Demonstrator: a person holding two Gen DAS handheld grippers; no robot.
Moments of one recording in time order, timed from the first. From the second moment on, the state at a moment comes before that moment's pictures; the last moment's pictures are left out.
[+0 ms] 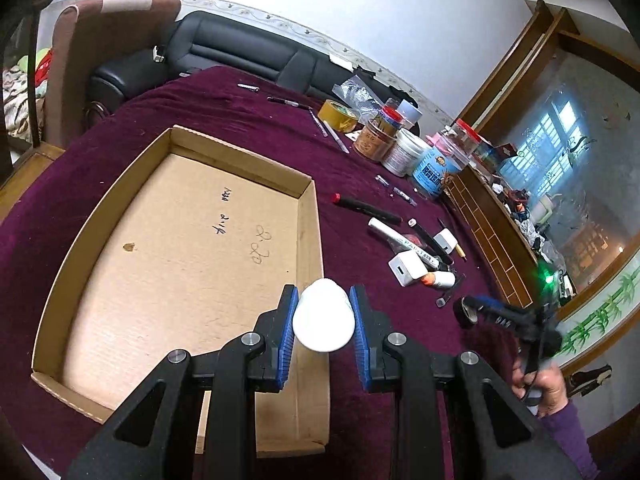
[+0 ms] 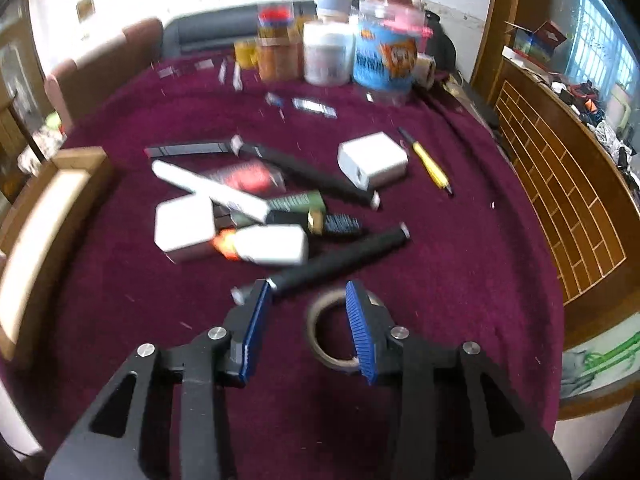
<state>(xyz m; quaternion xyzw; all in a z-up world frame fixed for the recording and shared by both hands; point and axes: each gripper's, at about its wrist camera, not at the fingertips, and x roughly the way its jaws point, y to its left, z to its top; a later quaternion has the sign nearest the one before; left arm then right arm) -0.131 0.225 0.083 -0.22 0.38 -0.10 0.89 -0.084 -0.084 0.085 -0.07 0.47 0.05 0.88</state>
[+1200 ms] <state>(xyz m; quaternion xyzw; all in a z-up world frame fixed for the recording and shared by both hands) 0.054 0.301 0.012 -0.29 0.48 -0.09 0.82 -0.029 0.227 0.069 -0.16 0.46 0.26 0.83</state>
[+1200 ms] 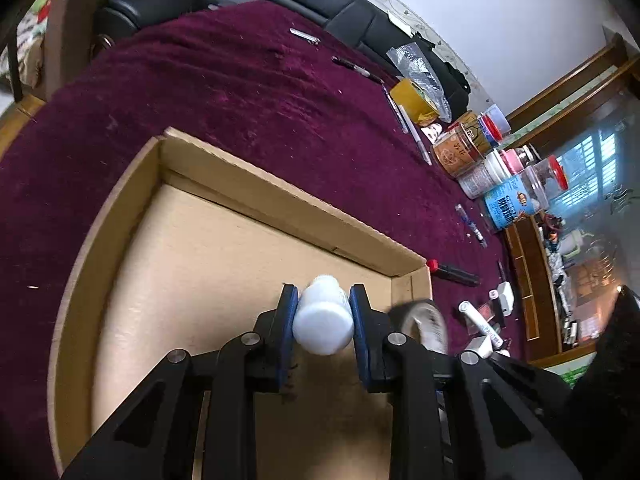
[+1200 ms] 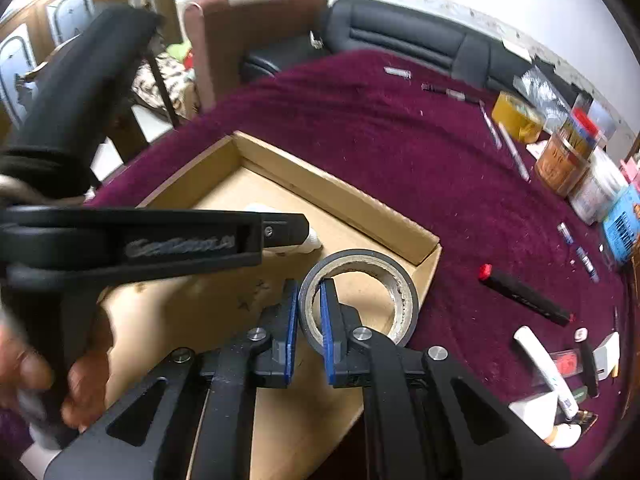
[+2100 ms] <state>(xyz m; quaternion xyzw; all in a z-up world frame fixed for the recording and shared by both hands) -0.060 0.208 0.112 -0.22 0.37 -0.11 0.90 -0.098 0.014 0.173 -0.10 0.22 0.06 0.97</state>
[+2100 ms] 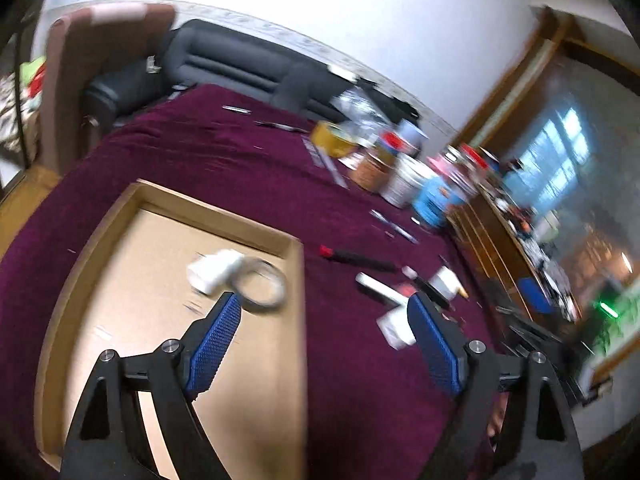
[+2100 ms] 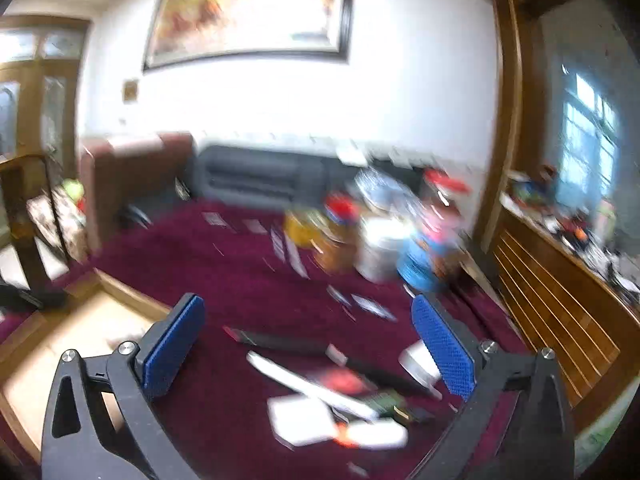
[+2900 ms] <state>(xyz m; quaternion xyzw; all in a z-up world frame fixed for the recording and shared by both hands) 0.096 -0.018 0.031 0.01 0.52 -0.13 0.84 -0.056 -0.157 0.087 0.14 0.31 -0.02 0.94</state>
